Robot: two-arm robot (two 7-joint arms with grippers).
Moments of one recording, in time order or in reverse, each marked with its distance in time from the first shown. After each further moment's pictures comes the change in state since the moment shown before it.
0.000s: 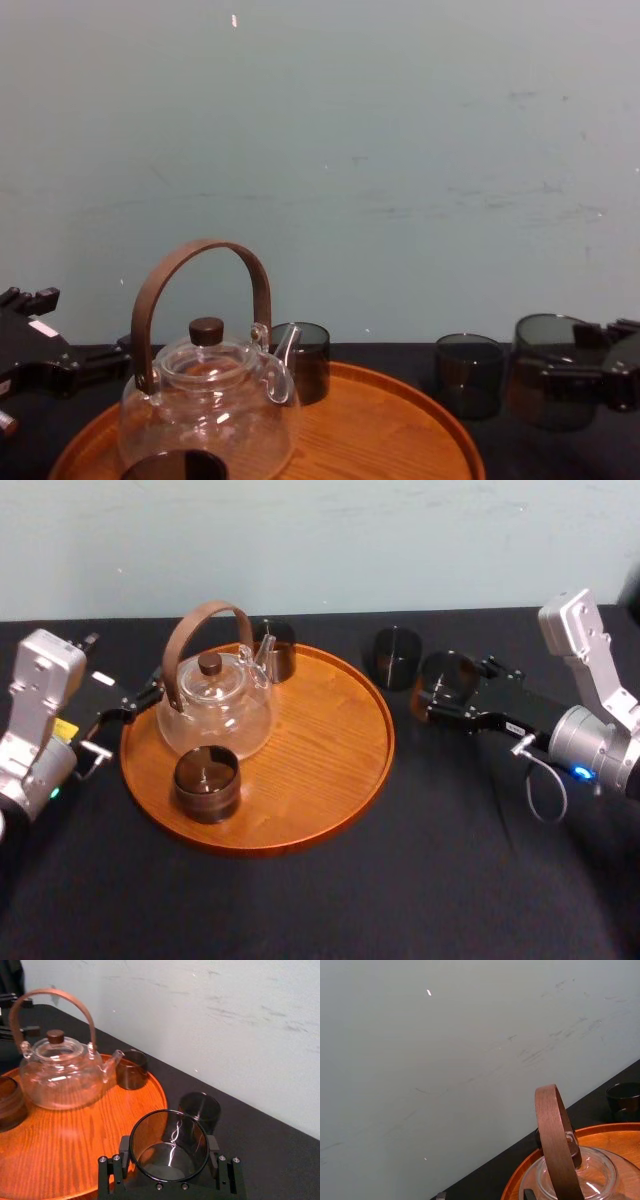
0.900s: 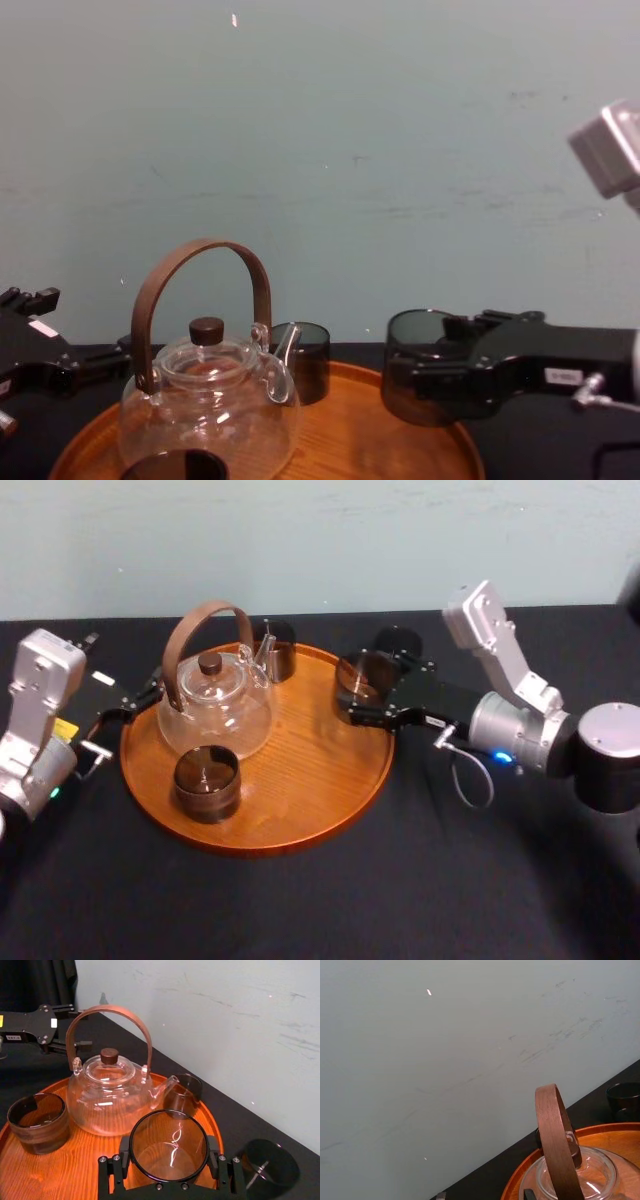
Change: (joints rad) left arm 0.000 0.000 0.000 0.000 0.000 0.000 0.000; right arm 0.162 -0.093 -0.167 0.123 -0.038 -0.040 0.067
